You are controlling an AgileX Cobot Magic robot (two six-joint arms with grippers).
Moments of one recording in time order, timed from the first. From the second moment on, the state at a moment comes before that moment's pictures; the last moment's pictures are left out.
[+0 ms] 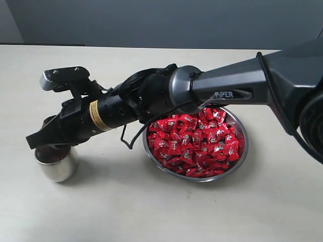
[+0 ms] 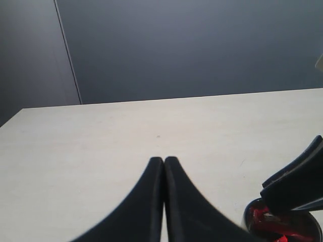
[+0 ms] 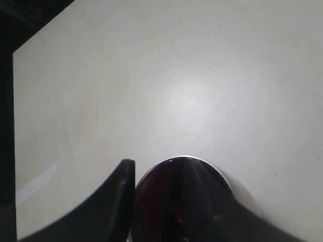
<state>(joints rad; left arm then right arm) 0.12 0.00 0.00 0.07 0.19 -0.02 1.02 2.16 -1.43 -1.54 -0.50 1.81</state>
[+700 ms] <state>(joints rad) 0.12 0.00 0.00 0.07 0.19 -0.02 0.99 1.79 -1.30 -1.74 0.01 1.80</state>
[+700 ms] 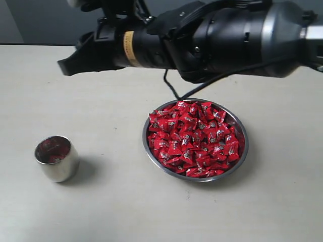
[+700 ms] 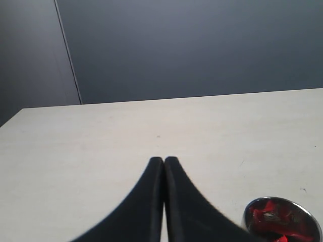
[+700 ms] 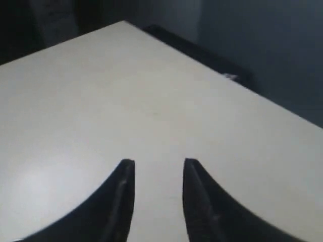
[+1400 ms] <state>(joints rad) 0.12 0.00 0.00 0.07 0.19 -0.02 0.67 1.42 -0.74 -1.59 0.22 1.65</state>
